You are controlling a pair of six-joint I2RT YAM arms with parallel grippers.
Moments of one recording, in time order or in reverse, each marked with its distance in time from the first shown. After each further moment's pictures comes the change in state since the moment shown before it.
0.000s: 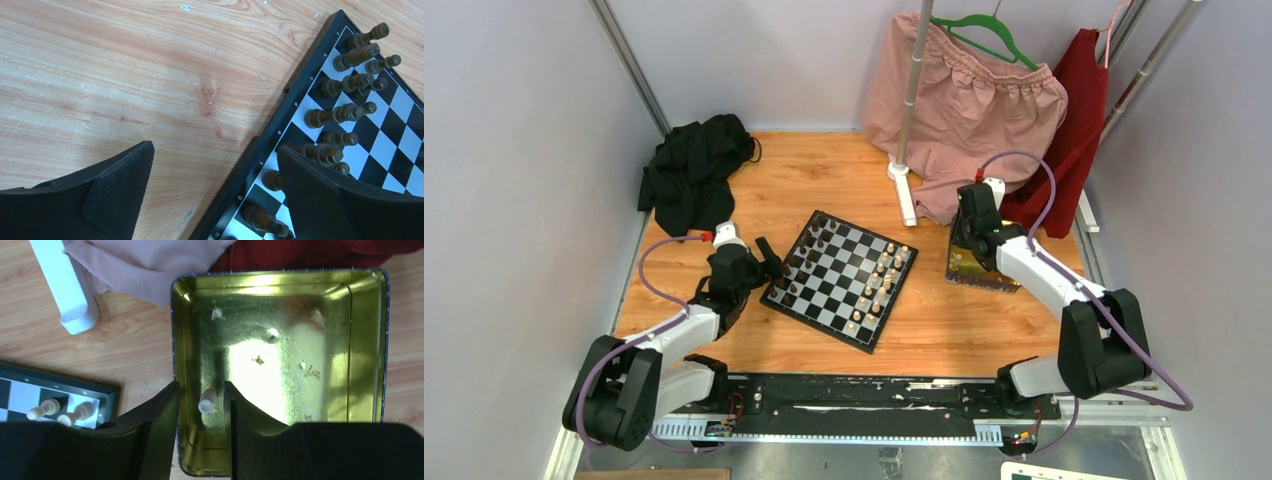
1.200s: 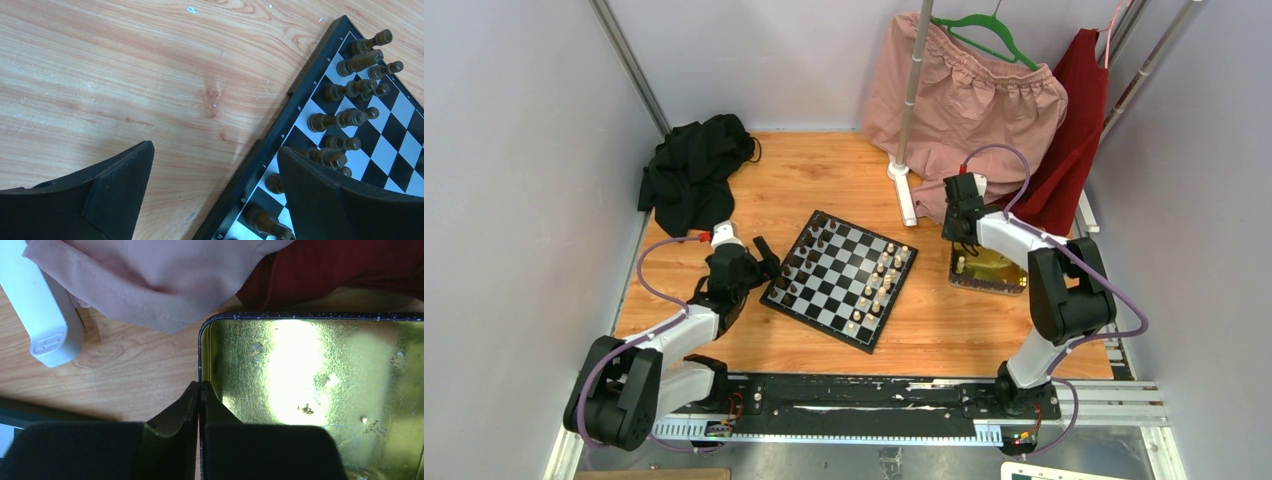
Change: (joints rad) left arm 0.016 0.000 -0.001 0.000 0.003 -0.011; right arm -0.026 0.276 0.119 0.016 -0.068 -0.012
